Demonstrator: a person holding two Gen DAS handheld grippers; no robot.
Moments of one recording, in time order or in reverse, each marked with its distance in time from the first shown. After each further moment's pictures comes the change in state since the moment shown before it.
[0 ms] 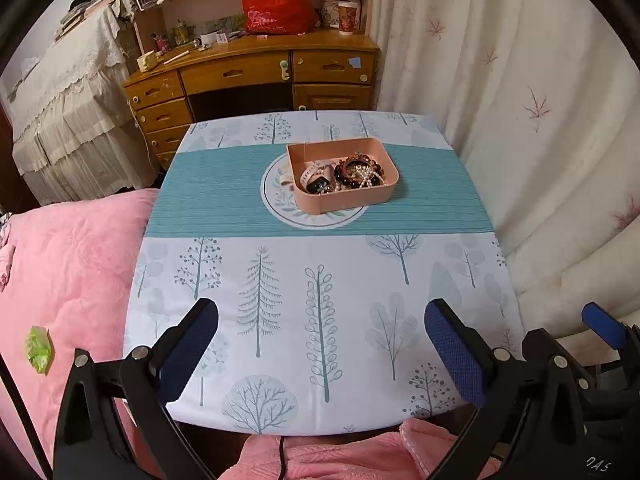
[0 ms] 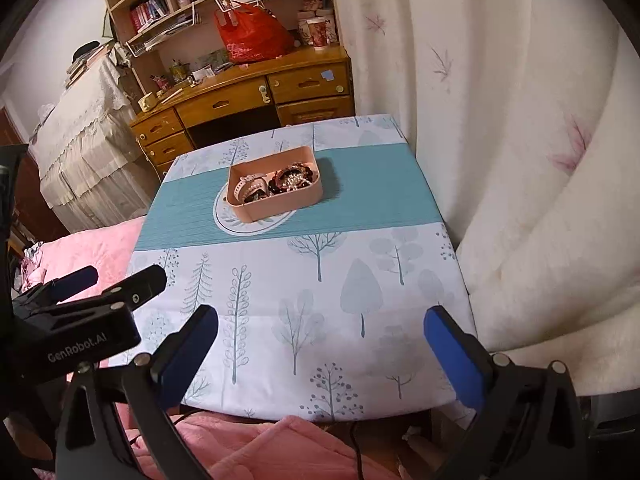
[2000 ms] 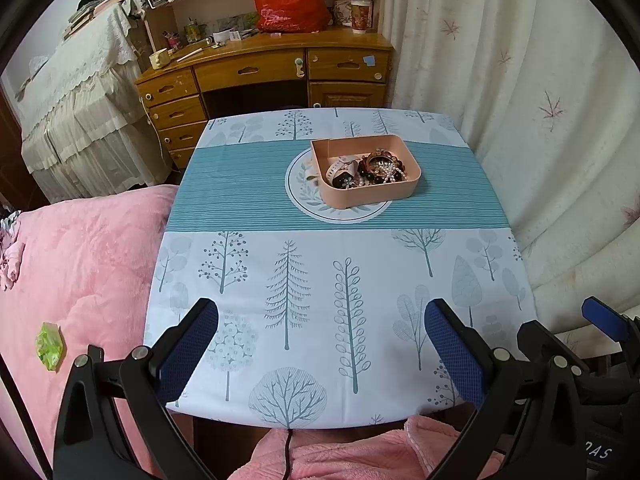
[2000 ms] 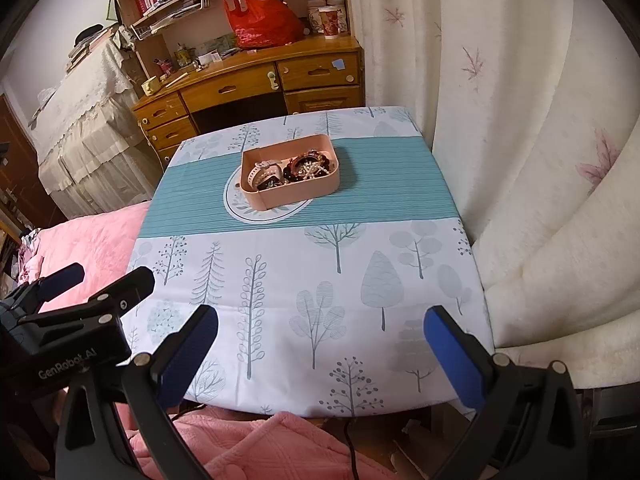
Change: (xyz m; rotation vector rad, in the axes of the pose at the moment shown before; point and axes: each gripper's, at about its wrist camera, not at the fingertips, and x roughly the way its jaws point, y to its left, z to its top) left arm -0.006 0.029 -0.005 -0.007 0.013 0.039; right arm 0.011 0.027 -0.001 -0.020 0.054 -0.007
